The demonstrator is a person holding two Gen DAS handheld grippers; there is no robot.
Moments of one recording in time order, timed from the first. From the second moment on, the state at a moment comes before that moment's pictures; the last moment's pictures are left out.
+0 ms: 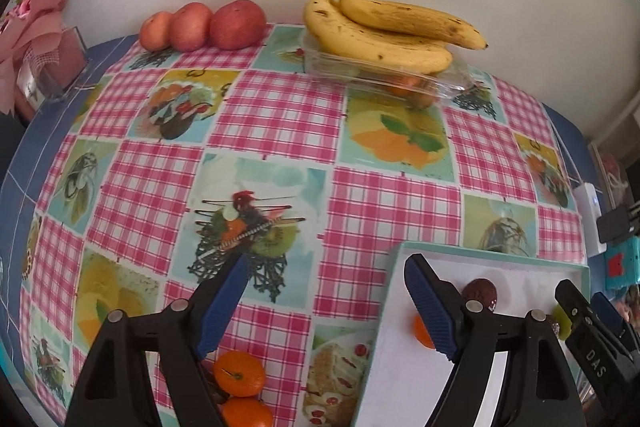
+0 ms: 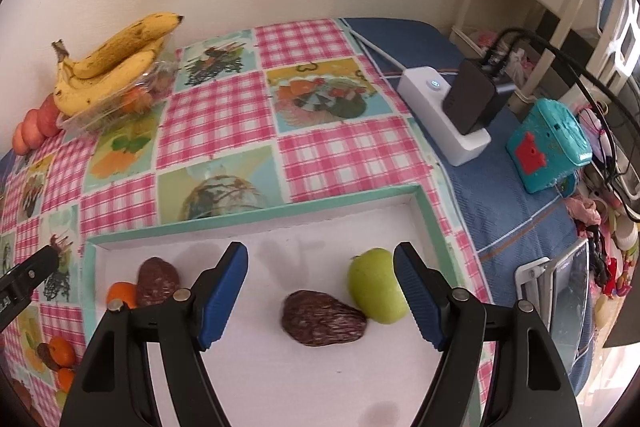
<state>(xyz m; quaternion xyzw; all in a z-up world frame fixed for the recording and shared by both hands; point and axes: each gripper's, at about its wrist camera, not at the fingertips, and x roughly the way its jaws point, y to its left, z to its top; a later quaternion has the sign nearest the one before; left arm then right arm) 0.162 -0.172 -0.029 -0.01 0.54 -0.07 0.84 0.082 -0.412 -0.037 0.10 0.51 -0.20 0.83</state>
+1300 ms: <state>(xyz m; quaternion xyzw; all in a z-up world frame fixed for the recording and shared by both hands) 0.156 -0.141 -0.016 0.01 0.55 -0.05 0.83 0.094 -0.359 -0.040 0.10 0.53 -0.17 0.82</state>
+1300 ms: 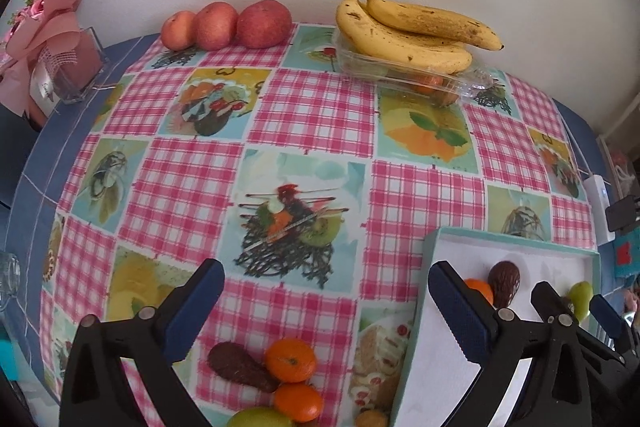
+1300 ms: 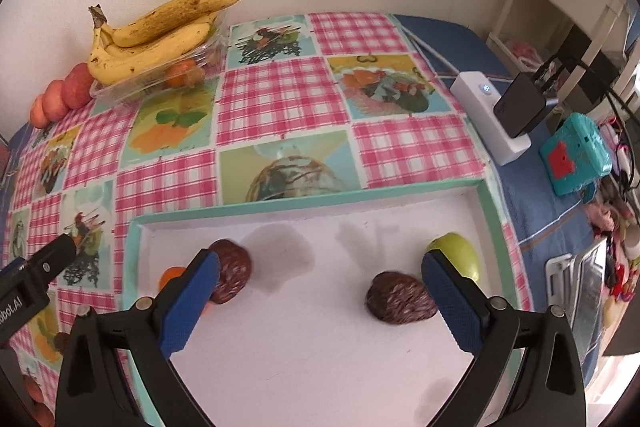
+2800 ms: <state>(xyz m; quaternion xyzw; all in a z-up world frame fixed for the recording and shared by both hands) 0.097 0.031 0.022 -0.05 0.53 0.02 0.85 0.042 -0.190 -0.004 0.08 0.51 -0.06 0.85</state>
